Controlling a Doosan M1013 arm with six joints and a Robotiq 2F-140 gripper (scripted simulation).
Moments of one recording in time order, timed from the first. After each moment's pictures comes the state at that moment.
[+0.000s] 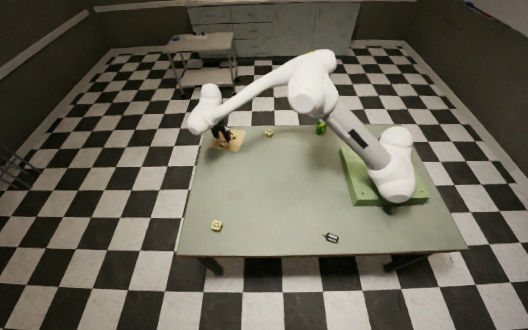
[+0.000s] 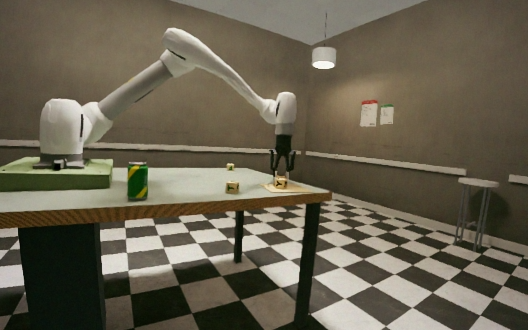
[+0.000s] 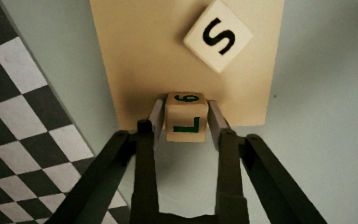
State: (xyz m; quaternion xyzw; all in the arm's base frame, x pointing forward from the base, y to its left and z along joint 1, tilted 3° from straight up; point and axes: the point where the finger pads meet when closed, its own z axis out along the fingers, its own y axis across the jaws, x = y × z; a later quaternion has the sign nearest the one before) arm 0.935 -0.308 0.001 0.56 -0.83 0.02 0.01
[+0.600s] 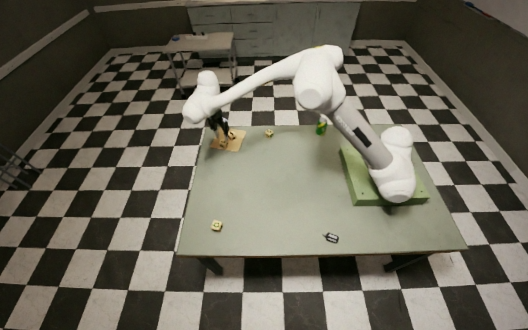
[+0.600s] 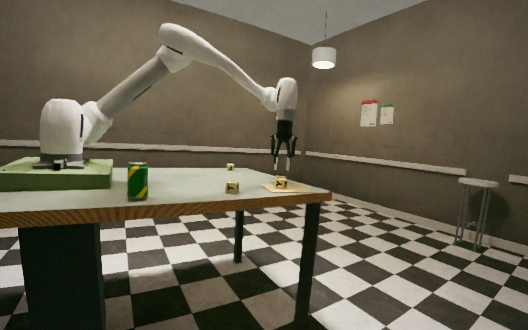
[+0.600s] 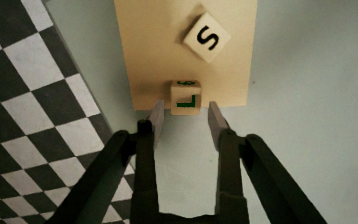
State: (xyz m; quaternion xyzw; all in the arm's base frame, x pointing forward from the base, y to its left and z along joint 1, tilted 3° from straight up) arm 0.933 -0.305 0.071 0.56 -0.83 0.02 0.01
